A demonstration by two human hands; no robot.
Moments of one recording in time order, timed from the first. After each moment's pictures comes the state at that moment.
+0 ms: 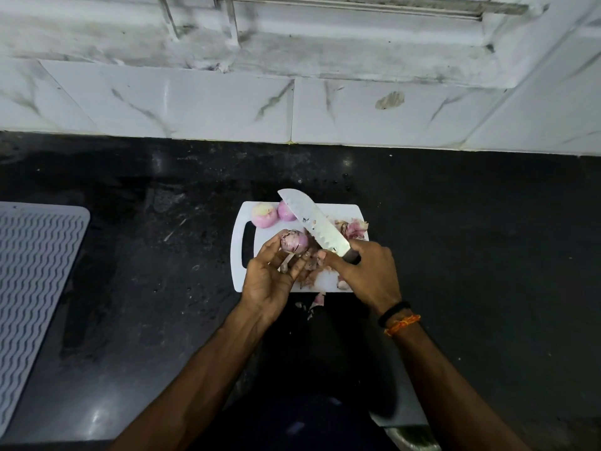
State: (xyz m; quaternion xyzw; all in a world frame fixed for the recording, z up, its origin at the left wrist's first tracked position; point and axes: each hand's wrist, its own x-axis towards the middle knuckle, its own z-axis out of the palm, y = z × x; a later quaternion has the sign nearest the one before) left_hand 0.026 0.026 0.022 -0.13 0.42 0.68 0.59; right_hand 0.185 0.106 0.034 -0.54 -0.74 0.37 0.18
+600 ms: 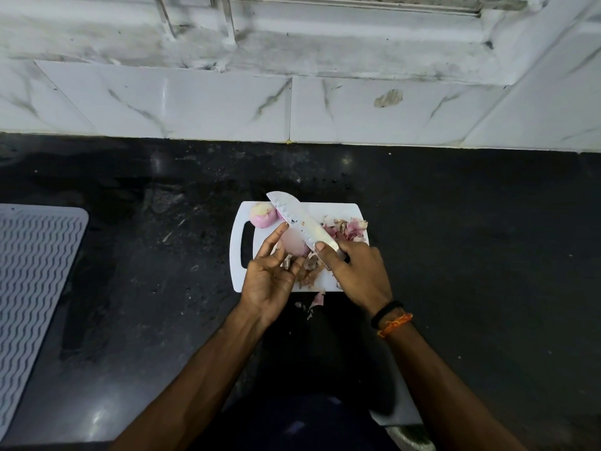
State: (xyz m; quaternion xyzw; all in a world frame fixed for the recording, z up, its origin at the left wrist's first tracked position) left_hand 0.027 0.025 0.022 -0.06 0.38 0.70 0.61; right_hand 0.172 0.100 0.039 -0.55 -0.73 0.38 0.15
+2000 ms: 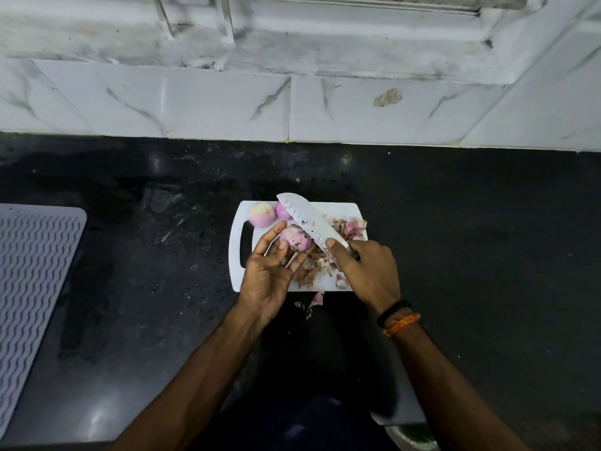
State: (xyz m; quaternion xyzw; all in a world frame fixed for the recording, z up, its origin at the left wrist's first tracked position) left_hand 0.026 0.027 0.026 -0.04 0.37 0.71 0.60; right_hand 0.184 0.107 0.033 -0.59 -0.72 0.35 0.14
